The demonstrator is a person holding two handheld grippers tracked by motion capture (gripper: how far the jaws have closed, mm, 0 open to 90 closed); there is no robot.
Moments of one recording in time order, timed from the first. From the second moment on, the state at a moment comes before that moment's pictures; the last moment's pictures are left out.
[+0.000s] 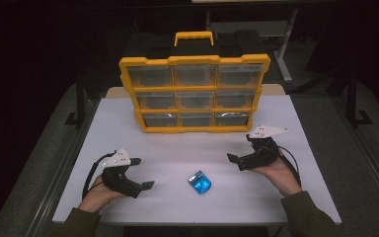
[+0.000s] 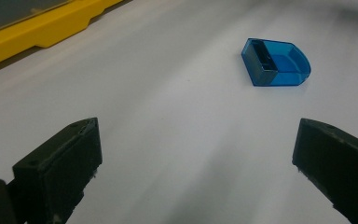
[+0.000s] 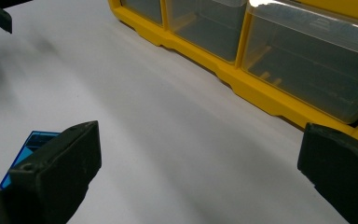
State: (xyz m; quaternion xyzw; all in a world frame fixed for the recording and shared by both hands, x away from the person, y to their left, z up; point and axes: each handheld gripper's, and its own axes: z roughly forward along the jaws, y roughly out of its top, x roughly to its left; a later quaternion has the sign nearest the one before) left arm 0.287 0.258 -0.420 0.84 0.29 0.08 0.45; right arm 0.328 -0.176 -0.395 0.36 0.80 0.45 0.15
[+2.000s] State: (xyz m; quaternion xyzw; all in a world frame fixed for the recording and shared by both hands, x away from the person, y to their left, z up) left arm 0.290 0.256 -0.426 0.85 0.26 0.09 0.45; right arm 0.378 -0.140 -0.401 0.35 0.81 0.44 0.15
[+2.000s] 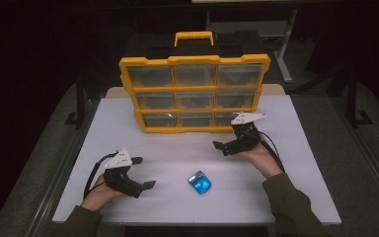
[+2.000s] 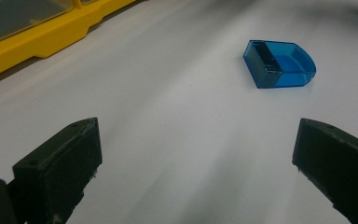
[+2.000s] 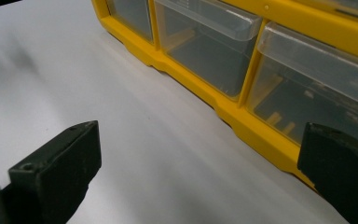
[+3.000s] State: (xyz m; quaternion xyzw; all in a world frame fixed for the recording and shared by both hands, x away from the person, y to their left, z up) left arm 0.291 0.258 -0.426 0.84 0.27 0.09 0.46; right arm 0.384 -0.141 -0.401 0.34 0.82 0.44 0.16
